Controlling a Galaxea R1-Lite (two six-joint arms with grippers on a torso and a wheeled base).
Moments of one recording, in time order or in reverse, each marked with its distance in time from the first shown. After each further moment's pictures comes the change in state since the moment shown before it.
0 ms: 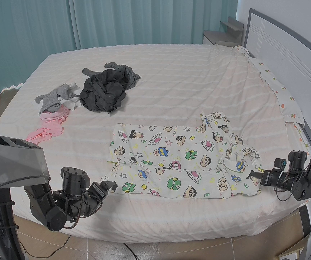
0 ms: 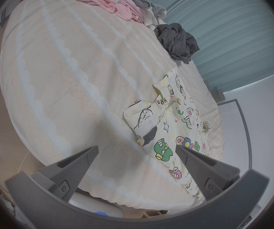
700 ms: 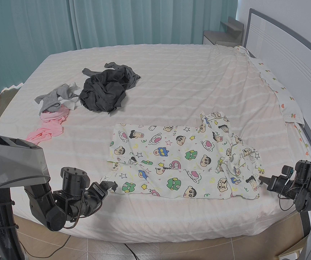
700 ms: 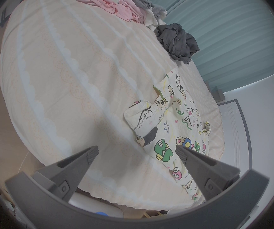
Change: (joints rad) left arm 0.001 0.000 0.000 0.000 0.001 0.001; right arm -0.077 0.083 0.182 -0.355 0.016 0.101
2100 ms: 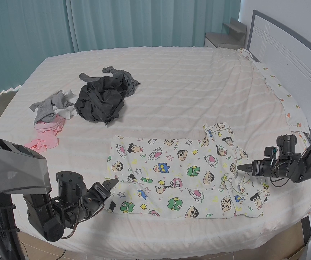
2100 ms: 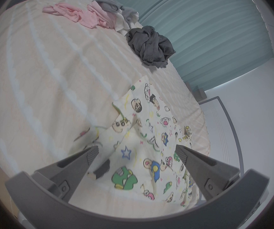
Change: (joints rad) left arm -0.058 -0.009 0.123 -0.285 0.007 0.065; right arm 0.226 -0.214 -0.402 0.813 -0.238 -0.132
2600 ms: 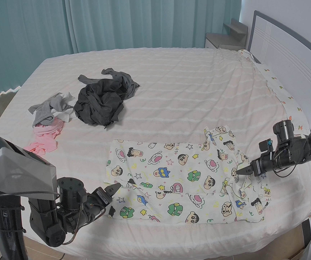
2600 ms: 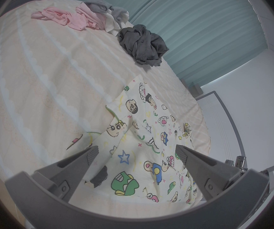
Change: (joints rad) left arm -0.019 0.068 0.058 -0.157 0.002 0.066; right arm 0.054 -0.112 -0.206 0.516 -0.034 -0.345
